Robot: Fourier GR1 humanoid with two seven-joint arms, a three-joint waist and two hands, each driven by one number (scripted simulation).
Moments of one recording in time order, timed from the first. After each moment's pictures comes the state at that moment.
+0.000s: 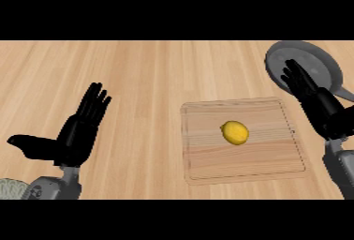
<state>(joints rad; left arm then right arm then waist) -0.12 0.26 -0.20 -1.56 0.42 0.16 -0.04 -0.29 -0.49 0.11 -1.43 -0.31 0.06 -0.01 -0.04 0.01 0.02</state>
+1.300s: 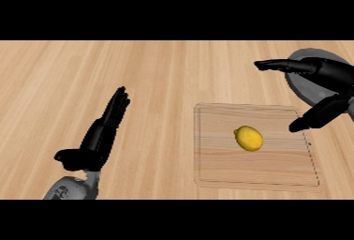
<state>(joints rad) -0.14 0.23 -0.33 -1.53 0.22 0.19 -0.13 -0.67 -0.70 0.28 -1.14 -0.08 0.71 -0.53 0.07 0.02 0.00</state>
